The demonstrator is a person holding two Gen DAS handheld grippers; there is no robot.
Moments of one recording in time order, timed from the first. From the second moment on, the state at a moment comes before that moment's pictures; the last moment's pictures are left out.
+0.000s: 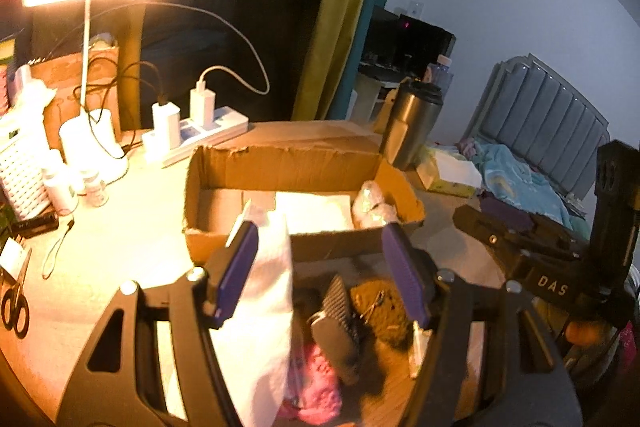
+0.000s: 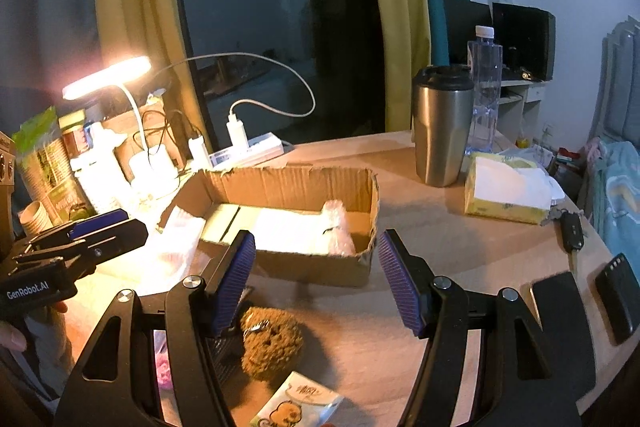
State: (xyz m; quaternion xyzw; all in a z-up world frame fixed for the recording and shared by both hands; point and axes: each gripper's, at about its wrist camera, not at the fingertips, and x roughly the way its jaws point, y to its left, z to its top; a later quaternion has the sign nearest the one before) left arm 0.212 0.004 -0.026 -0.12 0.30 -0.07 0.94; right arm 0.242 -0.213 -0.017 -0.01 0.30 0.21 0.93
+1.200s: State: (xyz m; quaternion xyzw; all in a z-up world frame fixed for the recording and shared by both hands) left arm 0.185 0.037 -0.116 -0.12 0.40 -0.03 0.91; right arm 0.198 -0.205 -0.105 -0.03 0.41 0.19 0.89
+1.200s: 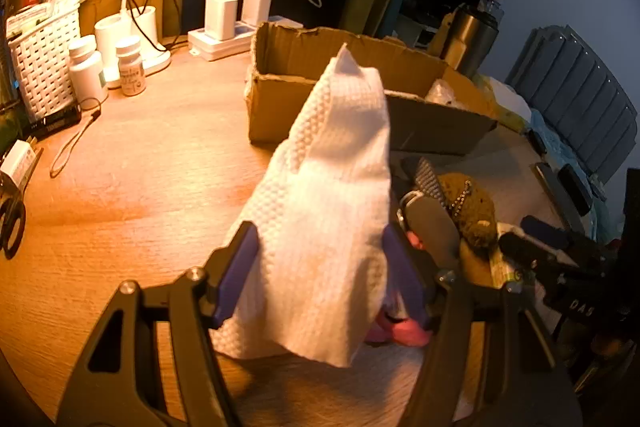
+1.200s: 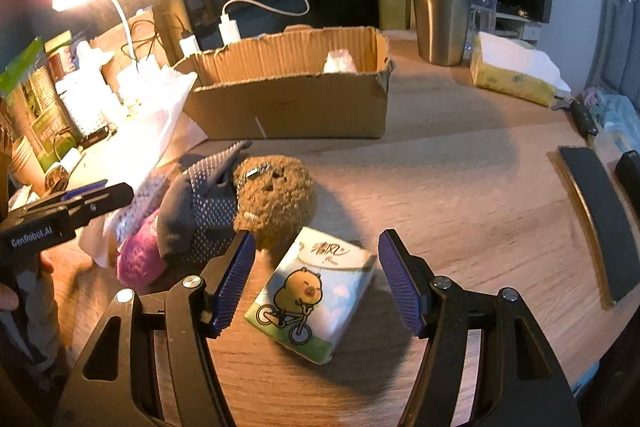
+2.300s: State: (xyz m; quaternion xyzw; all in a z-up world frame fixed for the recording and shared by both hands) left arm 0.156 0.048 -0.071 -0.12 0.33 -0.06 0.93; right arm 0.188 -0.205 -0.080 -0.05 0.39 0.18 0.90
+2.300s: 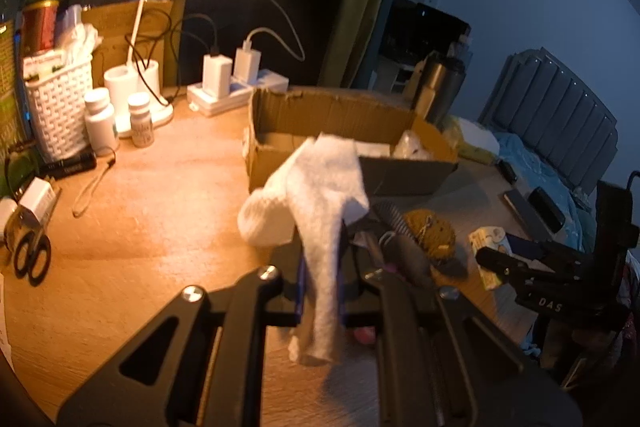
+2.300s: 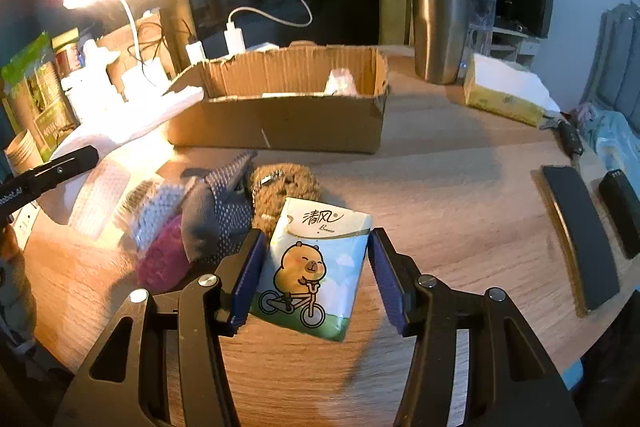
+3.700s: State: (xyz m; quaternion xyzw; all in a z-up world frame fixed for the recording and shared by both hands) left arm 0.229 0.040 -0.004 -0.09 0.27 -0.04 0.96; right arm 0.253 -0.208 -0.029 -0.02 0.33 0.21 0.92
